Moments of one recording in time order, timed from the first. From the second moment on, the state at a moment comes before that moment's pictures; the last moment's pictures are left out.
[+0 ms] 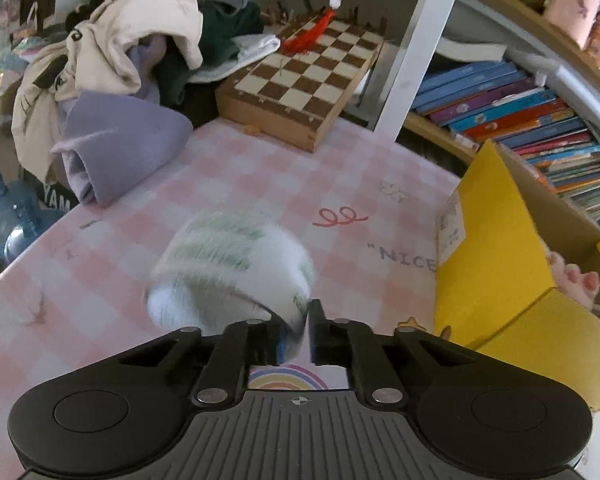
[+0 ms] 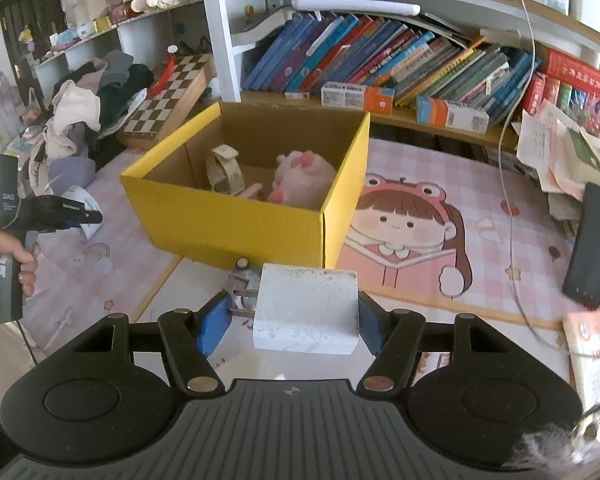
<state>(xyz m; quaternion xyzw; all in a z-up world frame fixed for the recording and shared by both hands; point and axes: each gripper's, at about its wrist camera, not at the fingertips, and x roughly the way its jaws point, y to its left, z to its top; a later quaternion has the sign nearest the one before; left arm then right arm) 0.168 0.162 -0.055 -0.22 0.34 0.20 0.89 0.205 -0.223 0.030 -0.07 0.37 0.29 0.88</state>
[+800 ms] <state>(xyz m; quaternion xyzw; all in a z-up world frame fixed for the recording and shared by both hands) 0.115 0.095 0.064 -0.14 0.23 0.06 0.96 0.185 -0.202 0.041 -0.07 0.35 0.33 0.87</state>
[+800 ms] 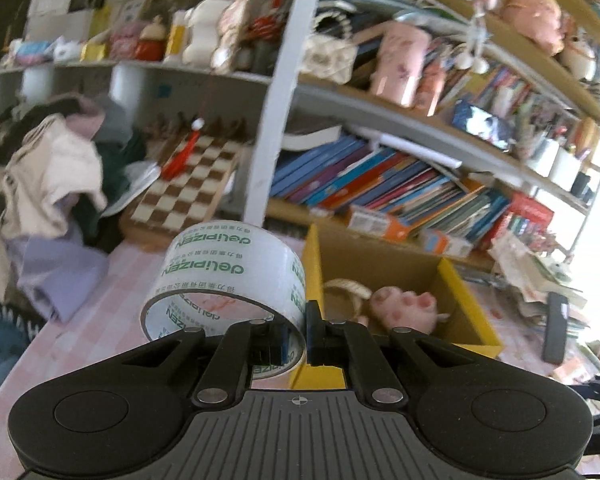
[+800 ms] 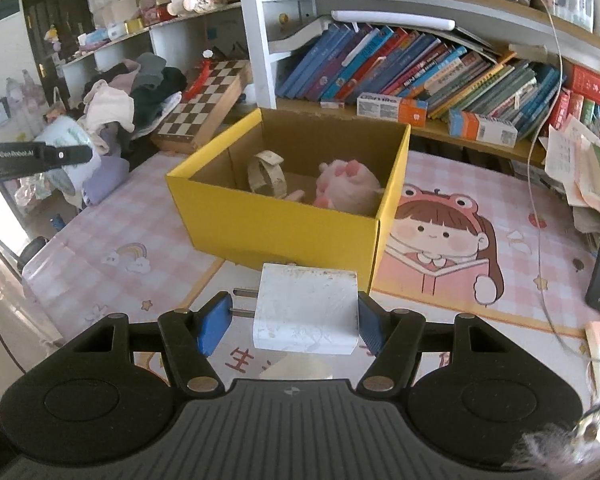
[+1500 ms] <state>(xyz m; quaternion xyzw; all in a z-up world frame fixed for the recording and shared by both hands) 0.170 0.060 0.088 -0.06 0.22 -0.01 0.97 0.253 -0.175 0.076 -0.11 0.28 0.37 0.88</state>
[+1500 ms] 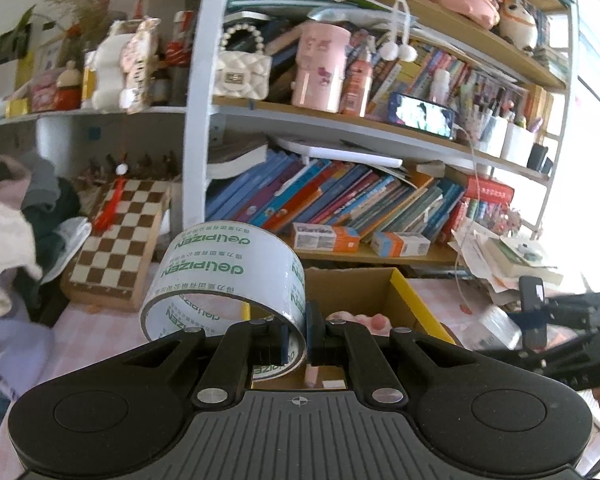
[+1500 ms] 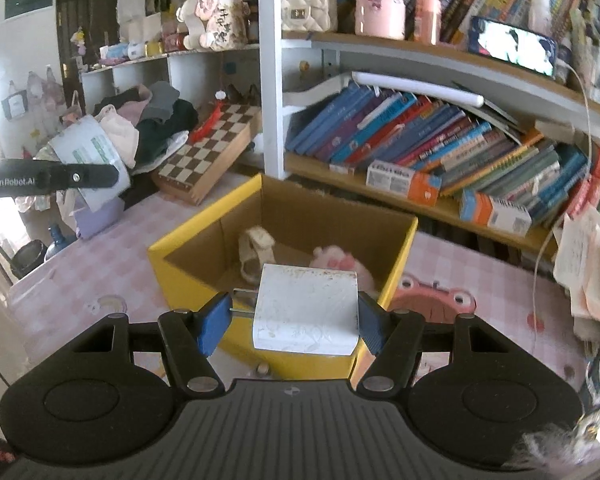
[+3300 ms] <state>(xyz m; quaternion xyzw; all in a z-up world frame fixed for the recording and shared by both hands) 0.390 -0.002 -0.026 0.23 0.44 -0.14 0.86 0.432 -0.052 -0.017 -0.38 0.30 0.45 0.75</state>
